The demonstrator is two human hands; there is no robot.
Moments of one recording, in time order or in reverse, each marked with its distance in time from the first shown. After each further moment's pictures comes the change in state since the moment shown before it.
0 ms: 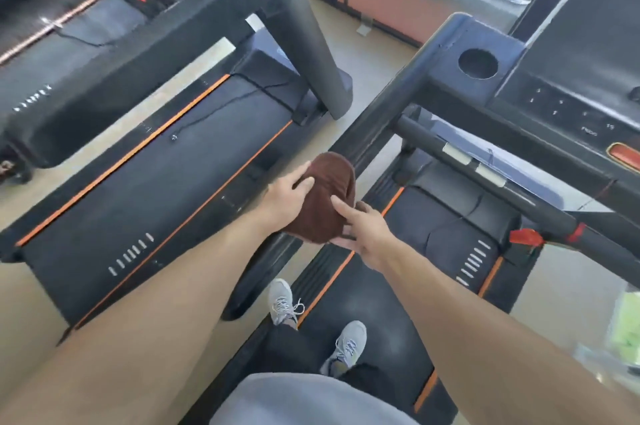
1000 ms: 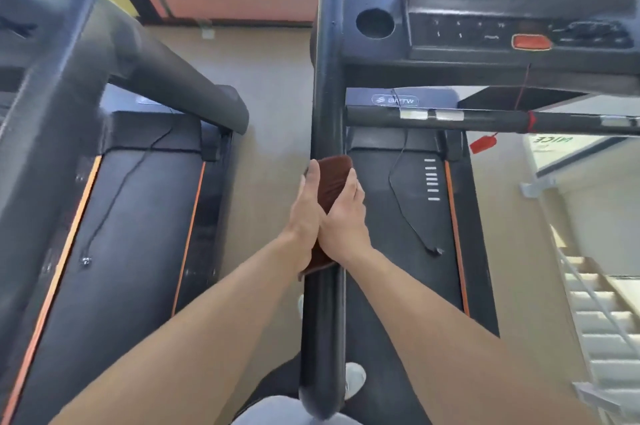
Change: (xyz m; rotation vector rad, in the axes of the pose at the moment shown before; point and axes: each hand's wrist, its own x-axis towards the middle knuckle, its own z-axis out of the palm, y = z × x) left_hand 0.059 0.039 -0.022 -0.469 -0.585 -0.189; right_hand 0.037 -0.025 0.114 -0.357 0.801 -0.307
